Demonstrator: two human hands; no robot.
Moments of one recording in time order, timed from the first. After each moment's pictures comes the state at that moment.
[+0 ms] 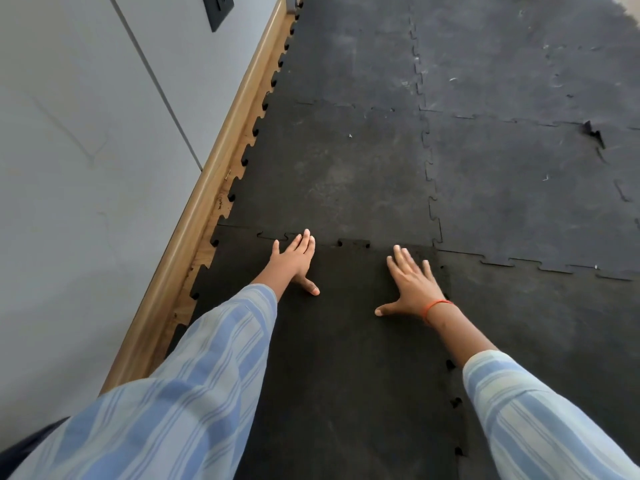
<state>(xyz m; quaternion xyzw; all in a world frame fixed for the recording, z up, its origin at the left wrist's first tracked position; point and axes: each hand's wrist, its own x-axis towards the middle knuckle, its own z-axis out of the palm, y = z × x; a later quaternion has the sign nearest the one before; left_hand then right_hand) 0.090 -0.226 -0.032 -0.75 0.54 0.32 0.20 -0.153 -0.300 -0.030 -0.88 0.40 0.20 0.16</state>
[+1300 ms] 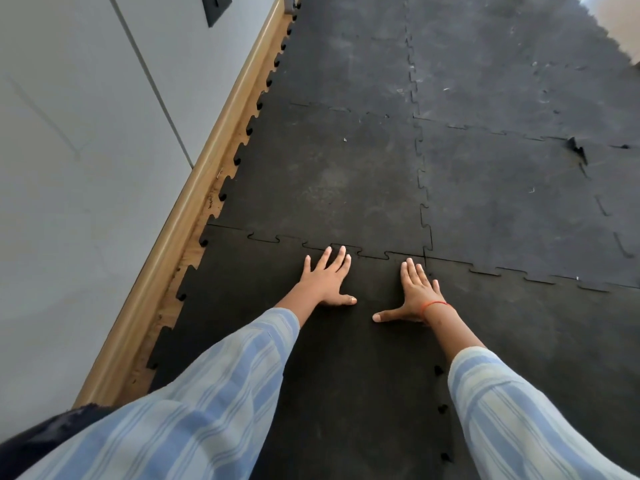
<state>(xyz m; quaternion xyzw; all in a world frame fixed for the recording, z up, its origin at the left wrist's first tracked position) 0.025 -0.238 -0.050 -0.71 0.62 0.32 0.12 -0.168 -0.313 -0.032 -0.80 0.50 0.25 0.23</state>
